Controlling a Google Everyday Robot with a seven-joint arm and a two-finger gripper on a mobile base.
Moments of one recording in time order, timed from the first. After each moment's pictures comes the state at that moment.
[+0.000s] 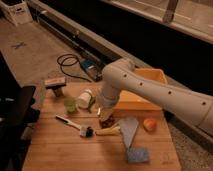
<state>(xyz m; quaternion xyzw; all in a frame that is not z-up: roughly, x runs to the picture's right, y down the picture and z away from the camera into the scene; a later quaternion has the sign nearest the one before) -0.041 0.121 0.679 -0.33 -0.23 -0.16 0.90</state>
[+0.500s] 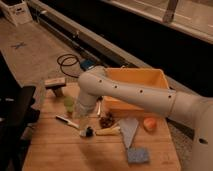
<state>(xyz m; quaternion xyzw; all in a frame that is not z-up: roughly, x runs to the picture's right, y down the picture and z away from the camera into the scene) -0.141 0.161 0.678 -0.36 -0.28 -0.17 0.87</state>
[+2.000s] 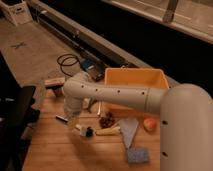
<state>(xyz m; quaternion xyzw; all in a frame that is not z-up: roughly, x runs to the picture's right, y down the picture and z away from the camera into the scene) -0.181 0.169 0.749 -0.37 -0.24 -0.15 0.89</state>
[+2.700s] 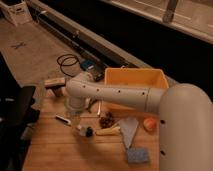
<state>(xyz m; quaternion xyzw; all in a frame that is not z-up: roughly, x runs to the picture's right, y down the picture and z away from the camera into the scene) -0.171 0.168 0.764 -0.37 -0.22 -0.13 0.89</state>
